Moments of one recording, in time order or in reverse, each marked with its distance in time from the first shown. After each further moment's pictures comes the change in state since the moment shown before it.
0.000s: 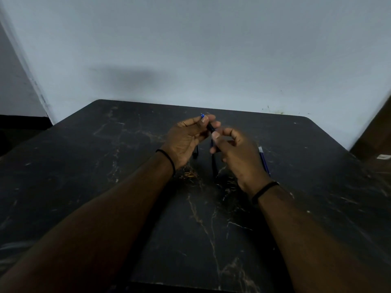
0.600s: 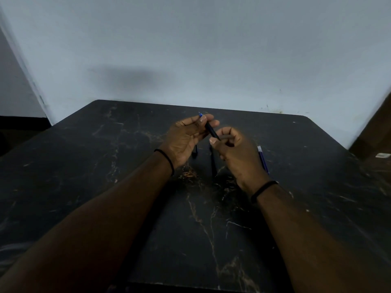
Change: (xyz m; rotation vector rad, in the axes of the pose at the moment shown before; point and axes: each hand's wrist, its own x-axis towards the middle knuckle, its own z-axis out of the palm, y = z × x) left_hand 0.000 0.002 0.004 -0.059 -0.002 0.011; right_hand 0.000 -0.002 0.001 -0.020 0.004 -0.060
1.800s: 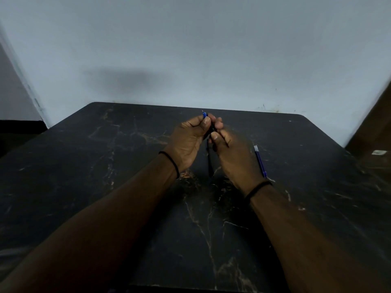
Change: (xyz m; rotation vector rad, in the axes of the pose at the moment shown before) left_hand -0.003 -0.007 0.022 0.002 -0.083 0.046; right_hand 0.000 0.000 0.002 -0.131 -0.026 -0.118
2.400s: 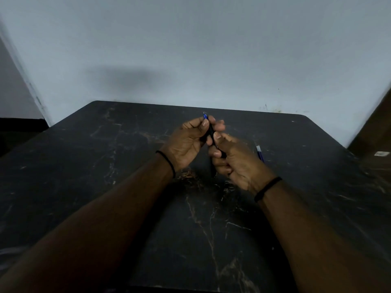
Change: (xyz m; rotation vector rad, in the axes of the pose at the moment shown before) left_hand -0.005 0.008 -0.012 -0.012 -0.062 -0.094; right_hand 0.003 -0.003 -0.007 0.577 -0.311 0.382
